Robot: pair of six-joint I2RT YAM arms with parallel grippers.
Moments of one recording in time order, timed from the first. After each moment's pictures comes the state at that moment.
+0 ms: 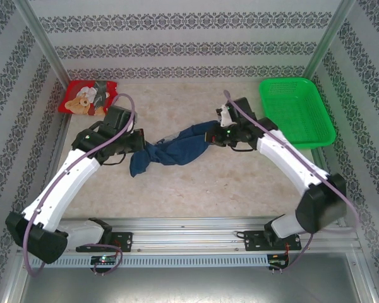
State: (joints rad) left arm -0.40 1.19 1.29 -0.97 0.02 -0.53; right arm 0.43 1.44 1.26 -0.72 -0.44 0.58
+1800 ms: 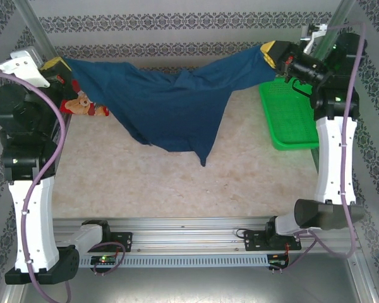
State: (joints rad) left arm 0.07 1.05 1.71 -0.50 0.06 -0.26; right arm -0.12 1.44 1.90 -0.45 -0.99 1.13
